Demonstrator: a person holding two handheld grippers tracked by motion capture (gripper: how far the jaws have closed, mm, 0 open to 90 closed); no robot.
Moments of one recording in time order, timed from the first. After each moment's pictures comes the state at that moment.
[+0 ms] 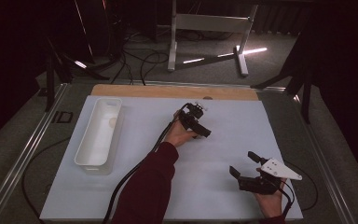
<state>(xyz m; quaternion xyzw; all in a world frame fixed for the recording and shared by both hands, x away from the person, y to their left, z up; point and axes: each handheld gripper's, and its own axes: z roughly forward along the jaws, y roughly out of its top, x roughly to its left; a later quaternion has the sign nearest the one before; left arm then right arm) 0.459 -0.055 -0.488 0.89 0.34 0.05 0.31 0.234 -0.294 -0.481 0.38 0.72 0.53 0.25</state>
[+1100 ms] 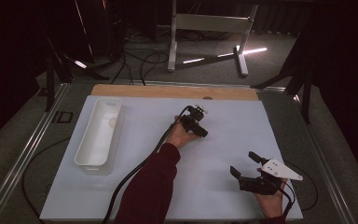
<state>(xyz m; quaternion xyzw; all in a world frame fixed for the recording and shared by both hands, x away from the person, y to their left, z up) 0.462 -0.060 -0.504 0.89 0.35 0.05 0.28 0.233 -0.295 -0.480 0.38 0.72 0.53 0.26</state>
